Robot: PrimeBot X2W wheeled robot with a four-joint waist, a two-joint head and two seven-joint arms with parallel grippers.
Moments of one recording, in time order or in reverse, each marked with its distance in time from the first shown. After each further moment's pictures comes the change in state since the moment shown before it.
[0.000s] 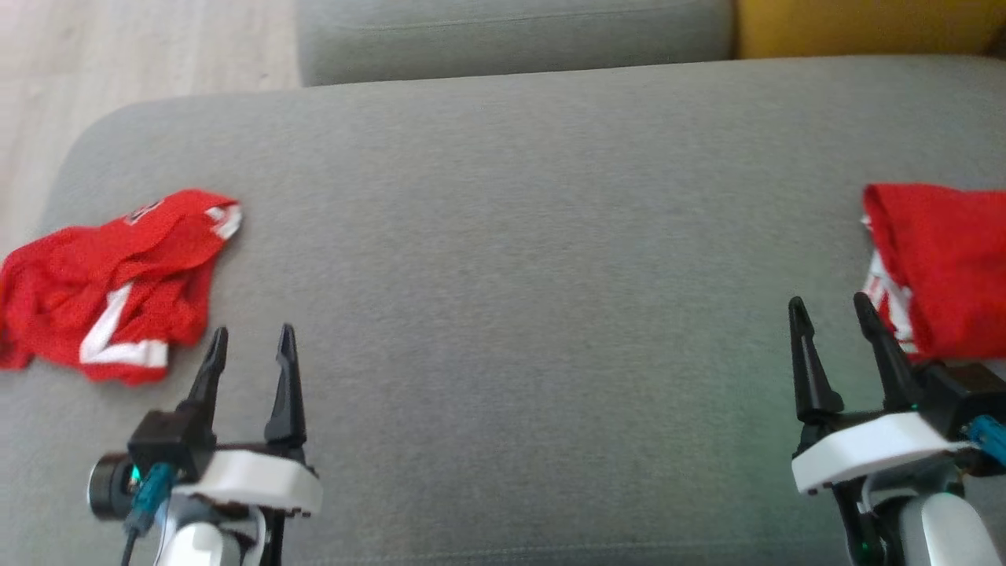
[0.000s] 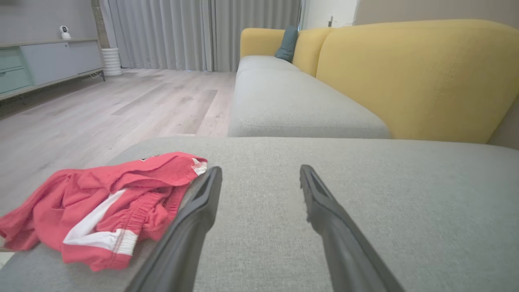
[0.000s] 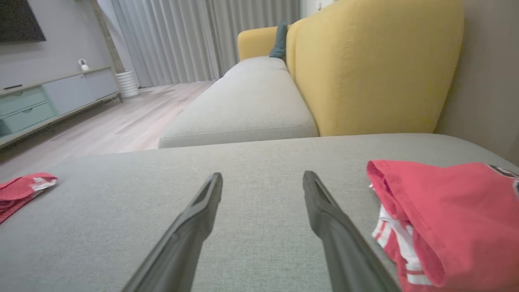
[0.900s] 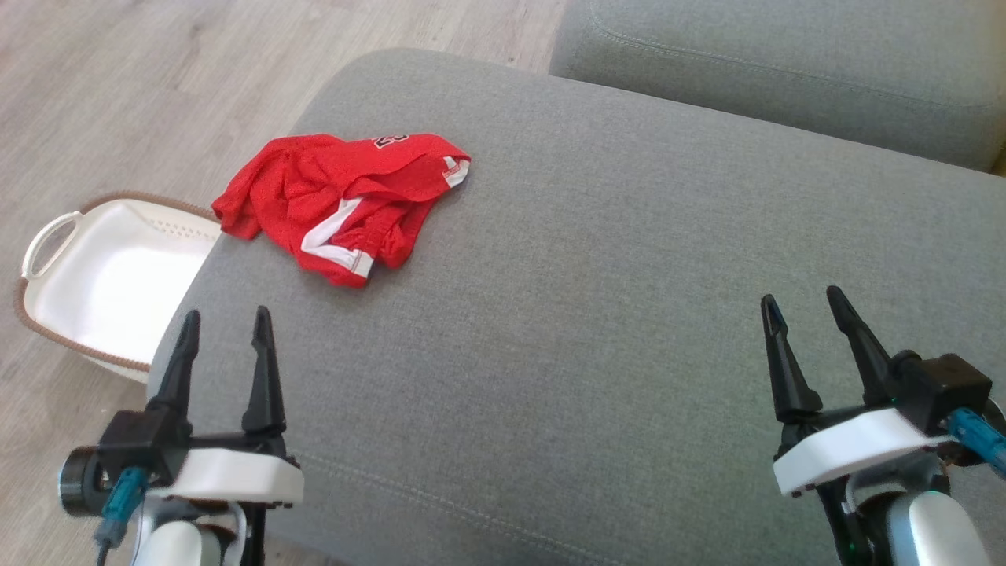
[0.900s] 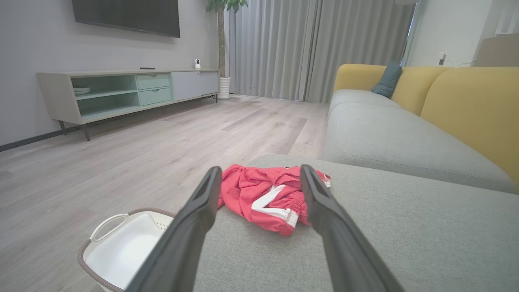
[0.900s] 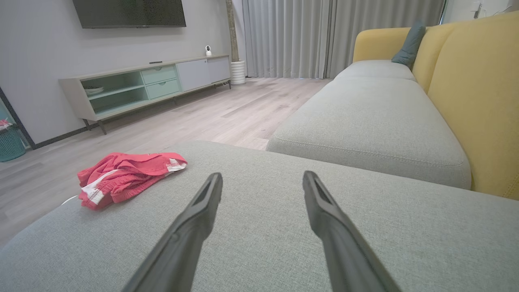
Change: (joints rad) left arm 0.009 -0.032 0.076 -0.077 0.054 -0.045 0.000; right arm 0.011 0.000 0.051 -0.072 -0.017 0.000 0.059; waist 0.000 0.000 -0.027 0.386
